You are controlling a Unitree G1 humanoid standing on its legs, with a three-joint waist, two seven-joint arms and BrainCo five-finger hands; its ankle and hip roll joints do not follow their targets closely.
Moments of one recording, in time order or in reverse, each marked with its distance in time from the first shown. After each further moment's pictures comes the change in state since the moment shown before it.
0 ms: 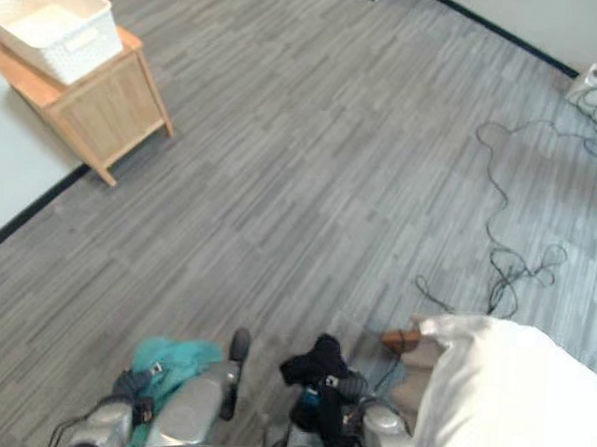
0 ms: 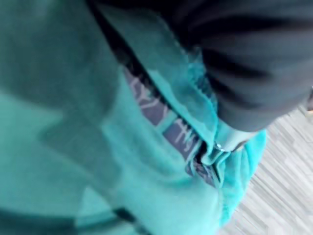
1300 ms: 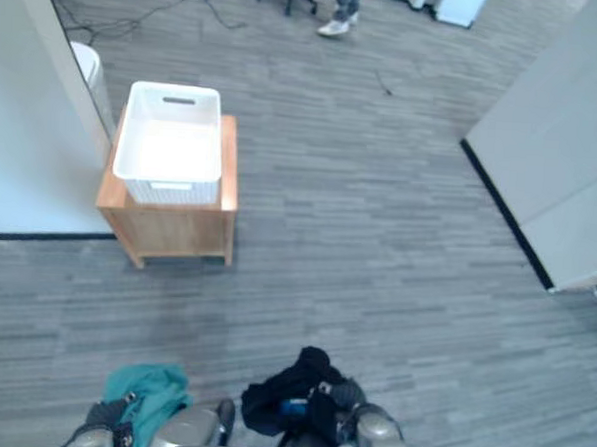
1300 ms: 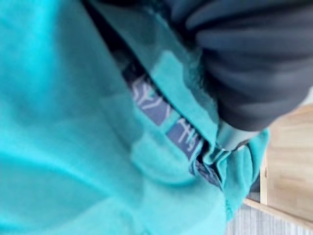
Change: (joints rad) left arm 0.053 0.045 0.009 0.133 -0.018 -0.007 0.035; right arm 0.018 -0.001 -0.029 -0.045 -0.019 -0.011 0.001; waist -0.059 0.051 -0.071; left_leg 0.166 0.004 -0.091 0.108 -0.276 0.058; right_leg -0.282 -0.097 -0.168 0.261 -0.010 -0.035
